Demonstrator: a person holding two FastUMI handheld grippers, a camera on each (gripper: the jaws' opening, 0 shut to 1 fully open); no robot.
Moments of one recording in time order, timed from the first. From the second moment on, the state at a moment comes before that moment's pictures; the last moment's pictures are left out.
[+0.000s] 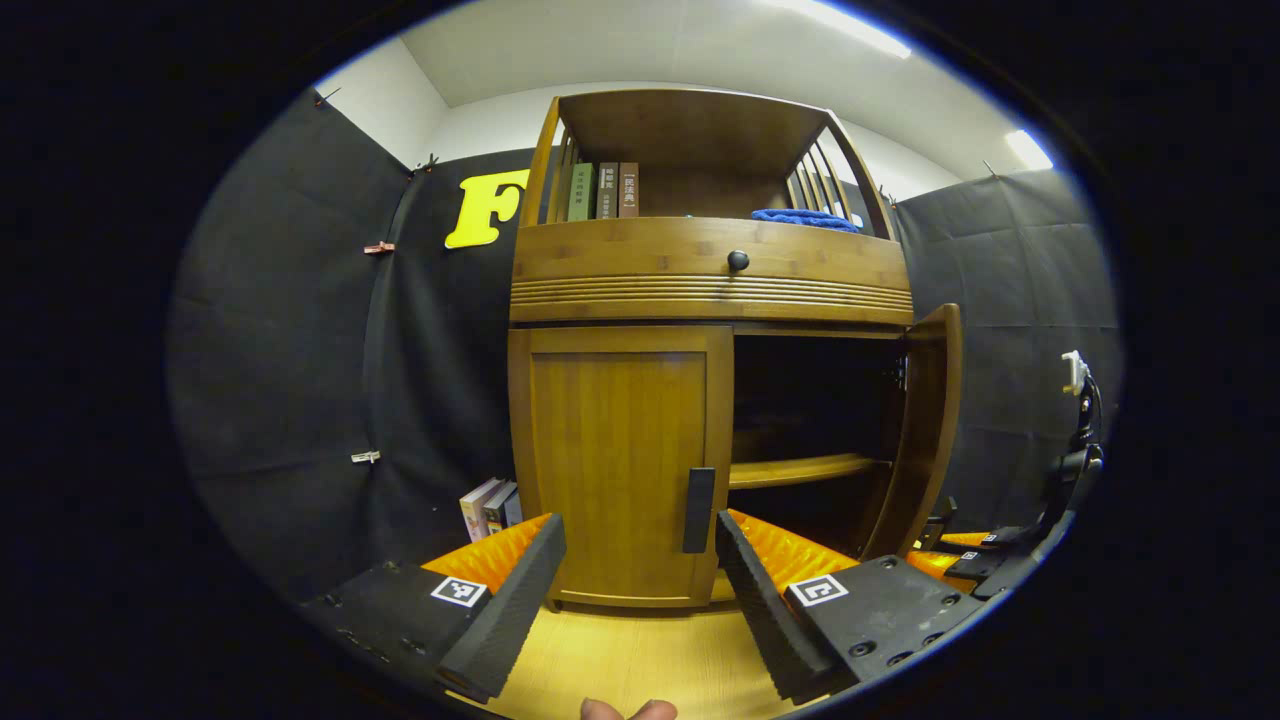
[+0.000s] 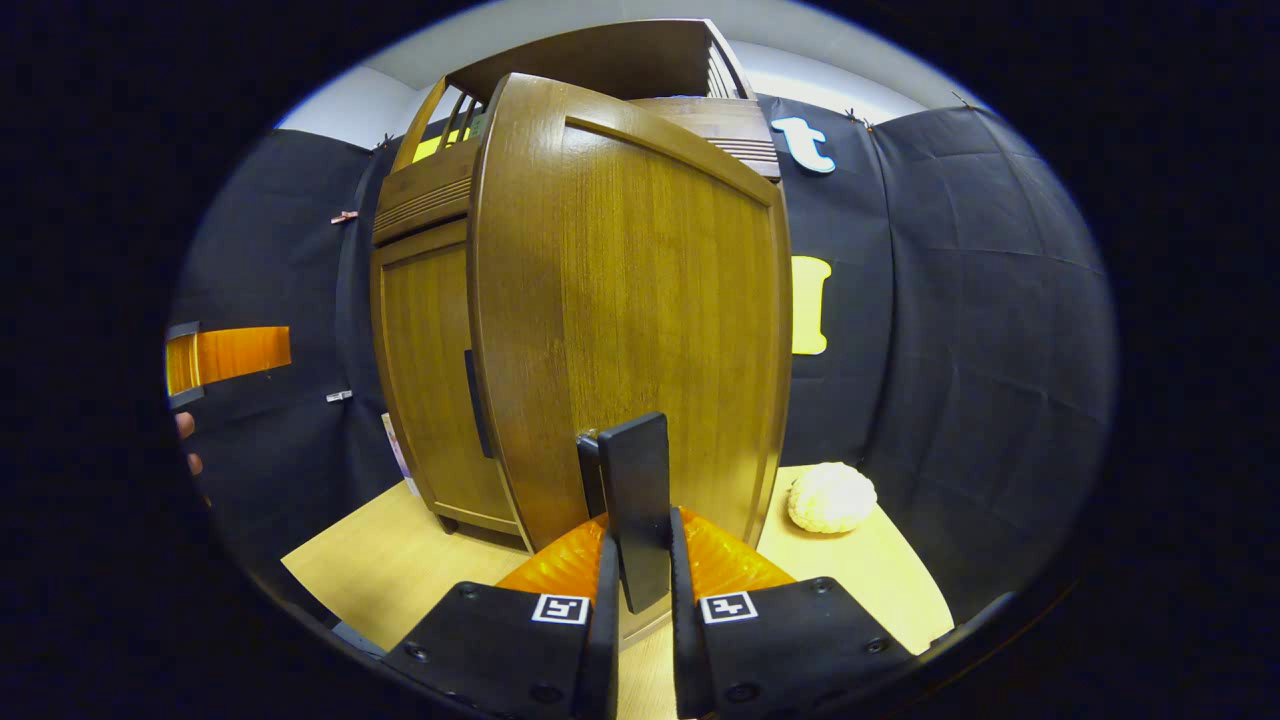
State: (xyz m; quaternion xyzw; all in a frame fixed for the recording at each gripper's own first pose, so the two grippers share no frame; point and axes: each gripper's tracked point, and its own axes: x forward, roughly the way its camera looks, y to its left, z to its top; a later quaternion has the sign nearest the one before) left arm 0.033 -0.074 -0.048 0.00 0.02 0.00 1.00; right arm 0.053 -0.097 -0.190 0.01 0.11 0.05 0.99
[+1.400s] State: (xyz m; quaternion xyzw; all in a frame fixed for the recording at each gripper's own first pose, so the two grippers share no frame) left arm 0.087 -0.177 -0.055 0.02 0.03 -0.08 1.00; right arm 0.020 -0.251 -0.156 0.02 0.08 -0.02 1.00
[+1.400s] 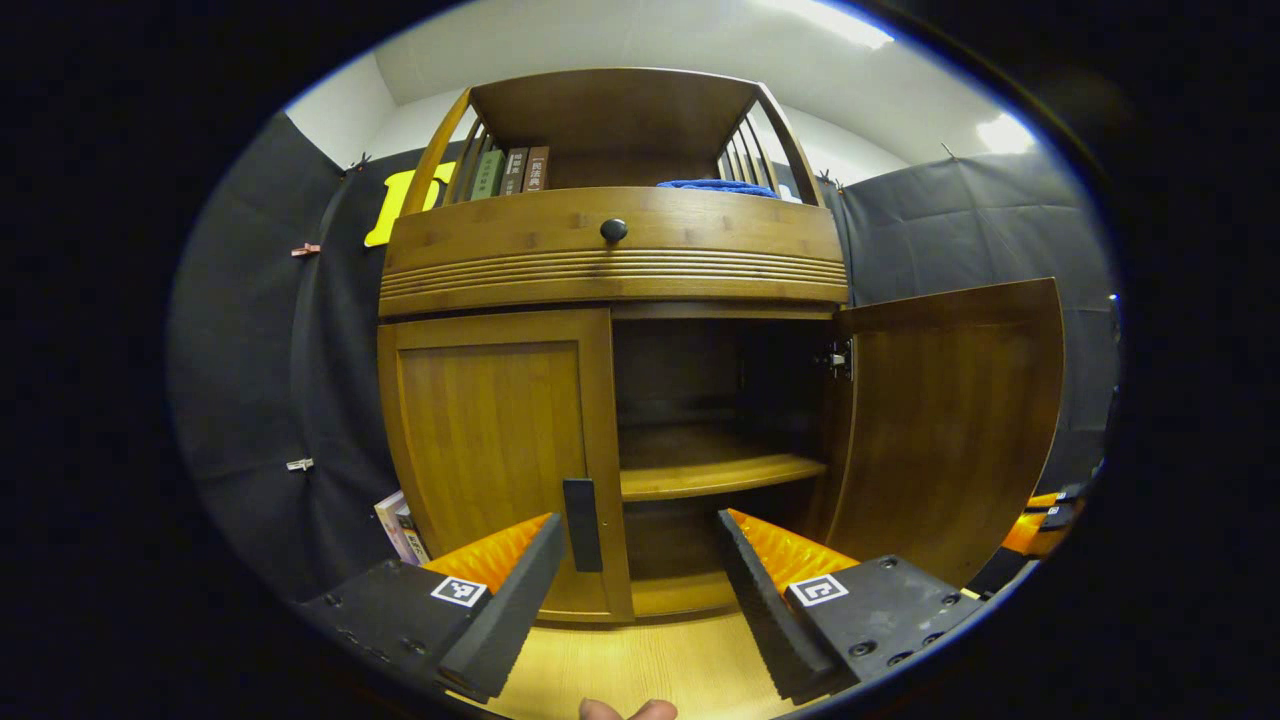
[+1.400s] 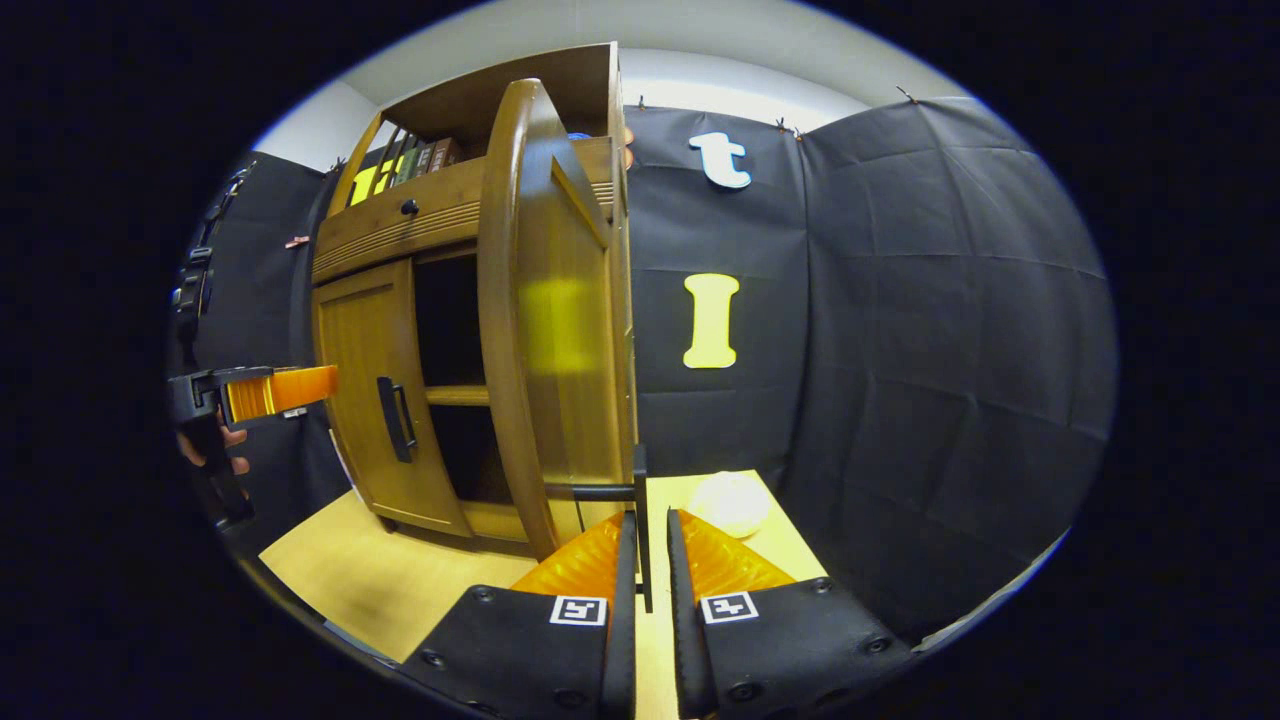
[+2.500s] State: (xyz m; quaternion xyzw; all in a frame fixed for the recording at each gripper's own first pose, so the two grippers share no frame) left arm 0.181 -0.131 -0.114 0.02 0.06 -0.04 1.00; right arm -0.045 -0.310 -0.094 0.00 0.03 -0.14 0.99
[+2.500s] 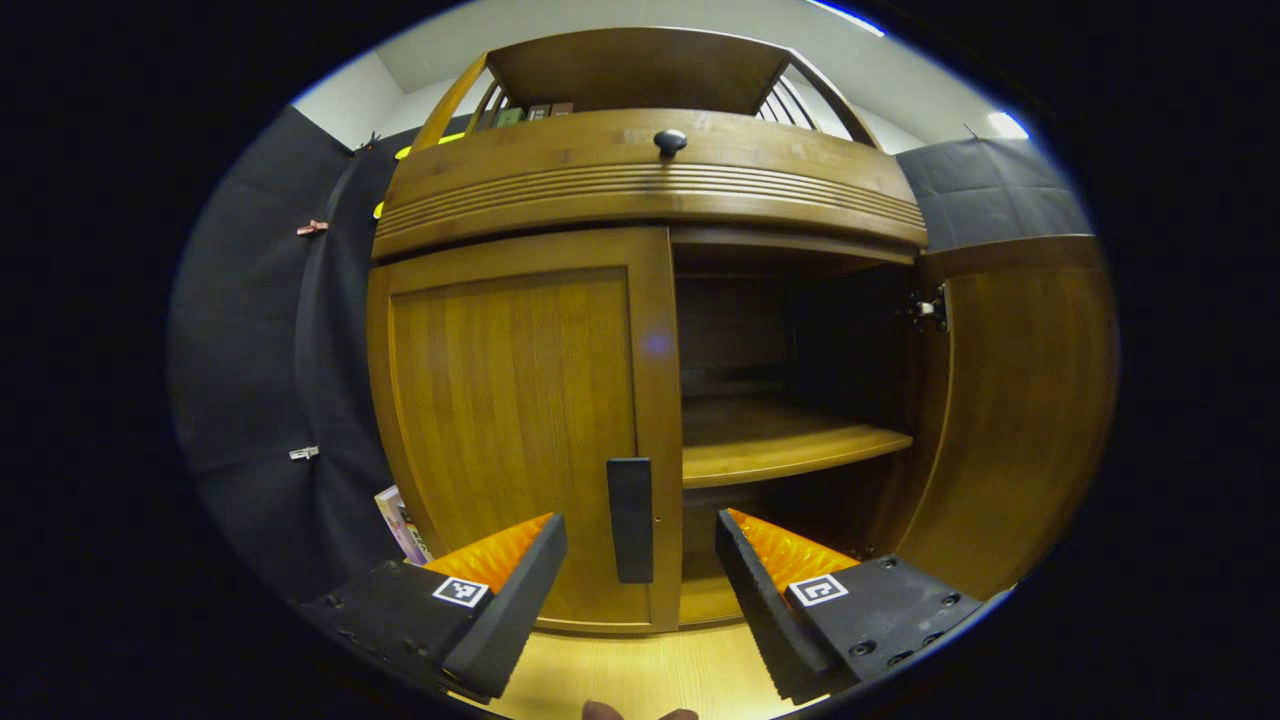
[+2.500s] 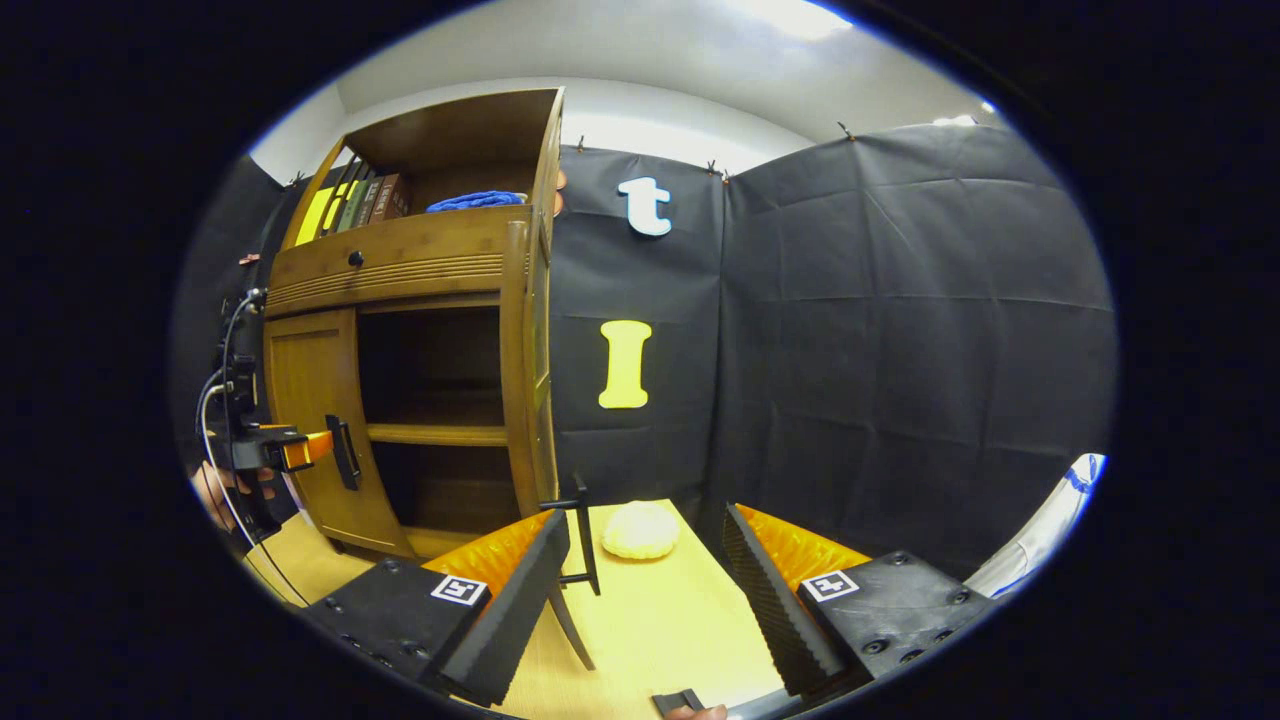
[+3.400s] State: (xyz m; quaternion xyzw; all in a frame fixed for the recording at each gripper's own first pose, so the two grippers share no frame) left arm 0.248 -0.128 -0.153 0.03 0.08 -0.06 0.99; right arm -0.064 -0.319 -0.084 -0.02 0.03 -0.18 0.98
